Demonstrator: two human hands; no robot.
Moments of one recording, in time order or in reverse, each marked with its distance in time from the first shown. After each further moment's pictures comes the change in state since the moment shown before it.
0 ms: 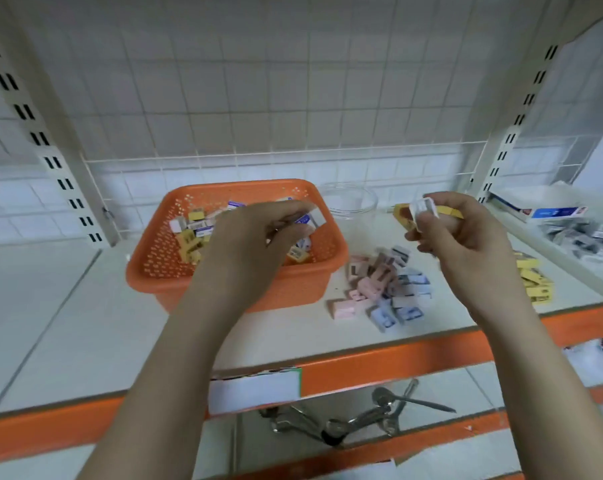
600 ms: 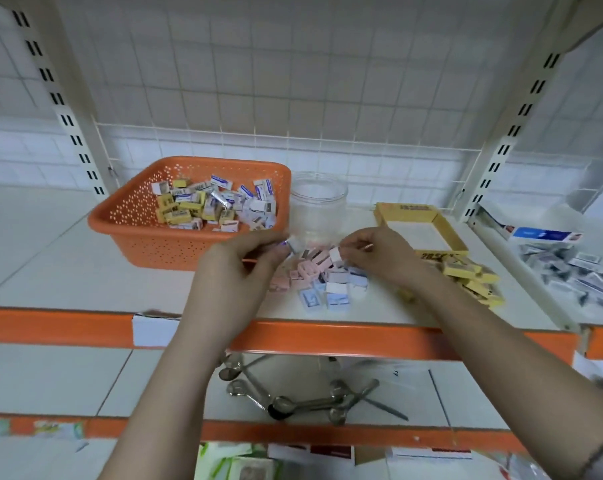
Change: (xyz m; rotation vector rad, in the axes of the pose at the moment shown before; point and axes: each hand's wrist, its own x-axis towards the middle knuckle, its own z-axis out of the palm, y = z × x) left_hand -0.056 0.054 0.088 -0.092 0.226 -0.253; right_hand 0.066 0.082 -0.032 -0.515 -0.679 -0.036
